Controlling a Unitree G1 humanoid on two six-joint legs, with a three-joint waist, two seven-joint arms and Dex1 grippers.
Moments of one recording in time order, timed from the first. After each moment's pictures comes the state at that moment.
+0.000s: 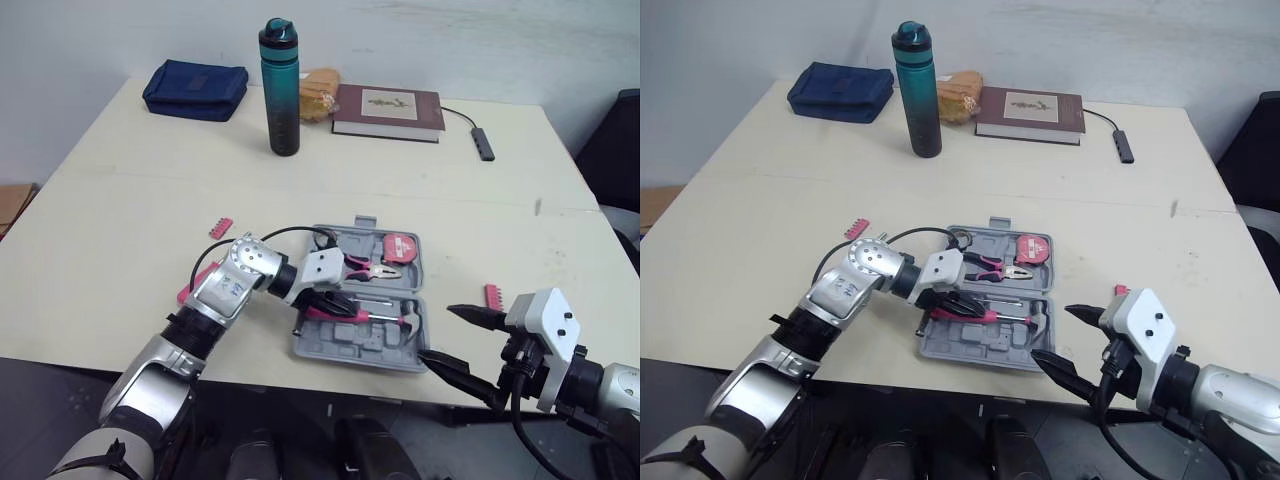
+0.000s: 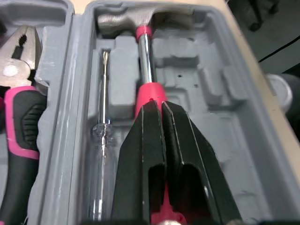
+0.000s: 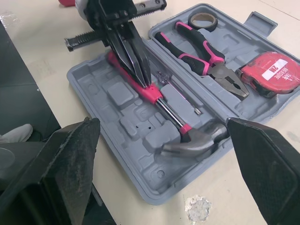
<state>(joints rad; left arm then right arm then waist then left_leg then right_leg) -0.76 0.40 -0.44 0.25 -0.11 0.28 -1.24 0.38 -0.89 -0.51 -0.94 0.94 0.76 0.55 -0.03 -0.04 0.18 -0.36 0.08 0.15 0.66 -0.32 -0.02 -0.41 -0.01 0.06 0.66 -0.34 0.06</state>
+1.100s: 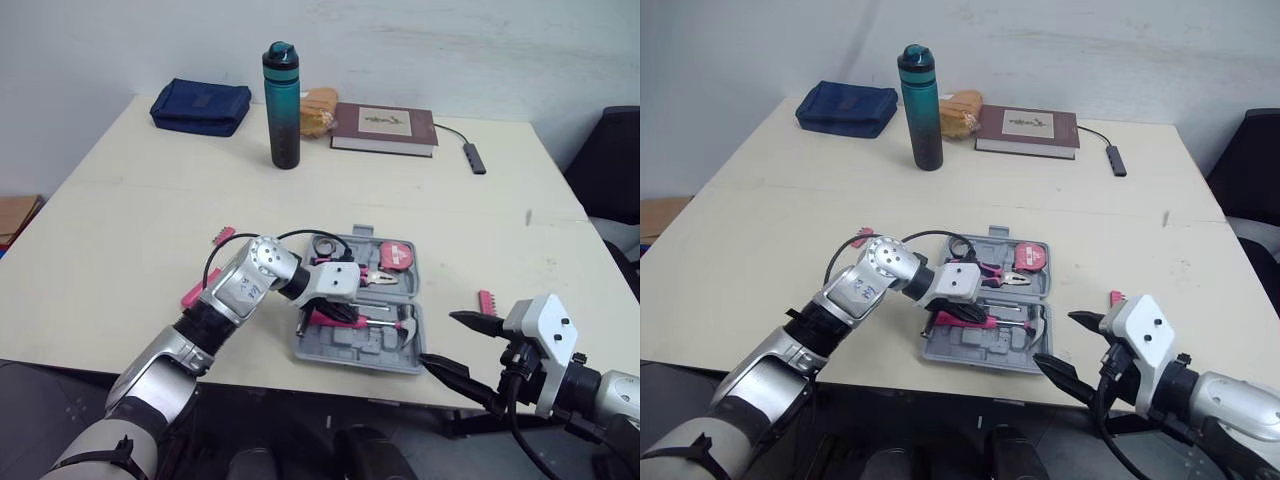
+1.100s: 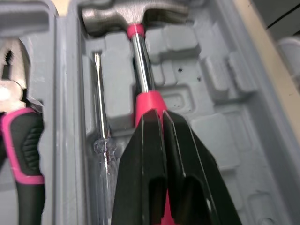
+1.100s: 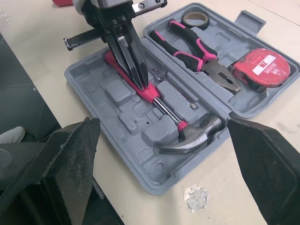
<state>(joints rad) -0.81 0.39 -0.56 0.25 0.04 0.29 -1.23 0.42 -0.88 -0.50 -0.94 0.93 0.76 0.52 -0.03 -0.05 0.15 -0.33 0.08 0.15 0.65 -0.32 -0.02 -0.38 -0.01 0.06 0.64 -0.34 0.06</state>
